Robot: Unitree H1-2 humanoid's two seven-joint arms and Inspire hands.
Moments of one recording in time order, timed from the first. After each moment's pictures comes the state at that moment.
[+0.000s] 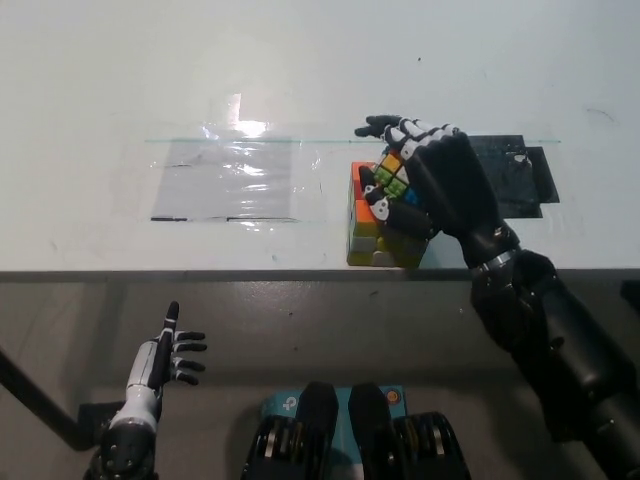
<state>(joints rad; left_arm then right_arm) -0.46 0.14 0.07 1.07 0.03 -0.32 0.15 -0.69 -0.21 0.41 0.54 -0.85 -0.34 -0.48</state>
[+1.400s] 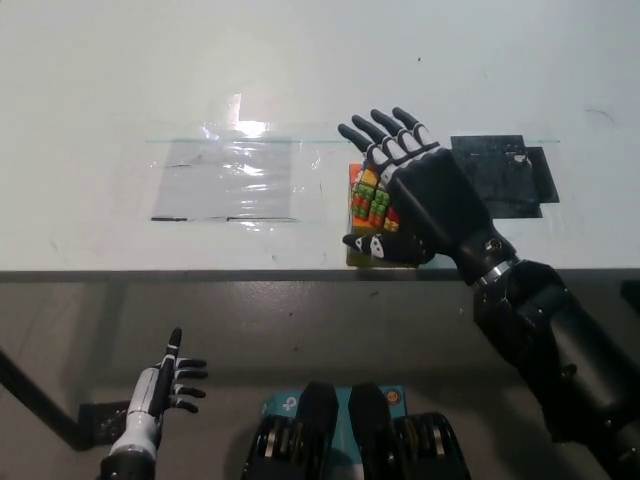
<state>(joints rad) -0.38 0.13 0.05 1.00 0.05 -0.29 0.15 -0.65 -0.26 0.47 0.28 -0.93 -0.17 -0.22</state>
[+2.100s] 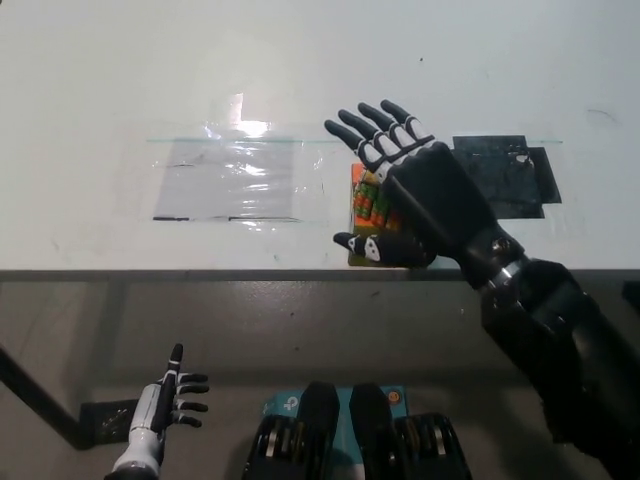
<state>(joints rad) -0.35 0.12 0.06 1.02 0.05 -0.29 0.14 -0.57 -0.28 0.42 0.00 -0.90 -0.16 -0.05</state>
